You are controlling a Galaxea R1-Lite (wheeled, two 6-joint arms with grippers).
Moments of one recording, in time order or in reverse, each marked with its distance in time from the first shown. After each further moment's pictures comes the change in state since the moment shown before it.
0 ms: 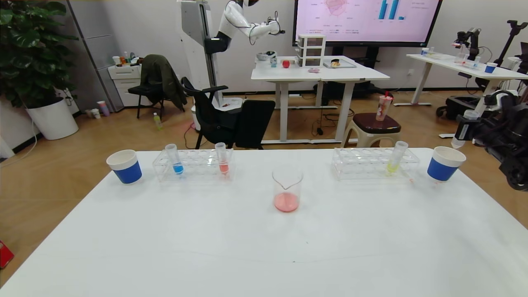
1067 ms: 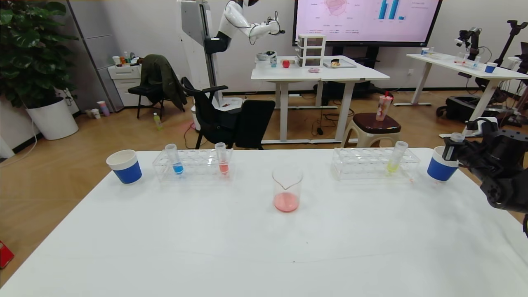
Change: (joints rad) left arm 0.000 0.000 0.000 0.000 0.000 0.000; right arm -0.005 0.161 0.034 -0.135 -0.004 0.004
